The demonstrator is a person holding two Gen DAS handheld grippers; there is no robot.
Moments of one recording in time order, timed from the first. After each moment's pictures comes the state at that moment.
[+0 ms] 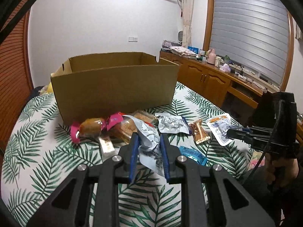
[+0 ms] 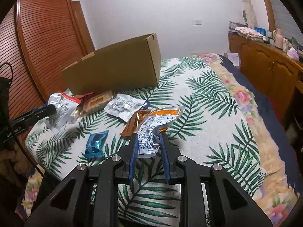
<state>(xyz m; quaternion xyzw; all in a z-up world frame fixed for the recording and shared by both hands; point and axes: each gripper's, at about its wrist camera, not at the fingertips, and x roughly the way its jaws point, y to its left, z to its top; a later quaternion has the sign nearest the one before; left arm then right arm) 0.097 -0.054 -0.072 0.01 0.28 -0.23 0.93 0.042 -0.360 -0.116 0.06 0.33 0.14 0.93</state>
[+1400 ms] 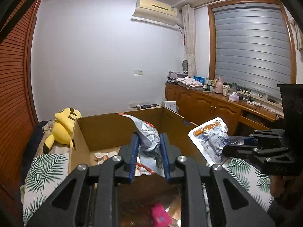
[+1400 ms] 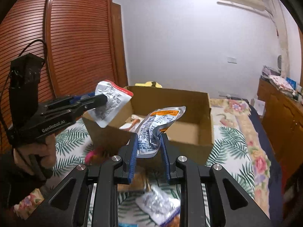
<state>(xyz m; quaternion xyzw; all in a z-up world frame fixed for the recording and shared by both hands) 0.239 -0.021 0.005 0.01 0.17 -0.22 0.96 0.161 -0.255 -0.010 -0.04 0.24 0.24 0.94</state>
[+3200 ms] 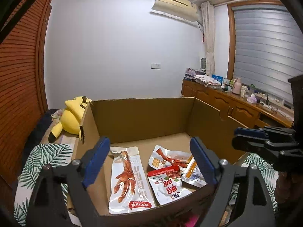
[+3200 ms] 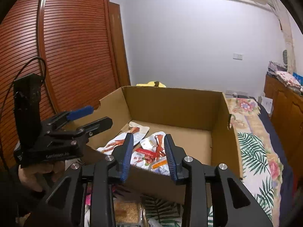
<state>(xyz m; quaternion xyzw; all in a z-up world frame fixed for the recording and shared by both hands) 0.295 -0.004 -0.047 -0.02 0.19 -0.16 0.97 0.228 -0.234 -0.032 -0.02 0.24 0.26 0.94</state>
